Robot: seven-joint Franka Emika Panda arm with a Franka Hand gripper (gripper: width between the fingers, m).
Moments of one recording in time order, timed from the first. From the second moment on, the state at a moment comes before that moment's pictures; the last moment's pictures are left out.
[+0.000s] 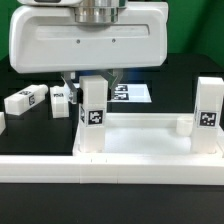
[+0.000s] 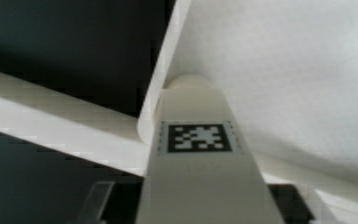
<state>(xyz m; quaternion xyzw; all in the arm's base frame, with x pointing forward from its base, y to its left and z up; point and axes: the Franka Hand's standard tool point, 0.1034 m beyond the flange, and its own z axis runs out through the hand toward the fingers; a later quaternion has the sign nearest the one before) 0.624 -0.056 0.099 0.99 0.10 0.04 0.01</state>
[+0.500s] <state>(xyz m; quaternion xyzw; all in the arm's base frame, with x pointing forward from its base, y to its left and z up) 0.624 -0.056 0.098 0.99 -0.14 0.04 -0.01</state>
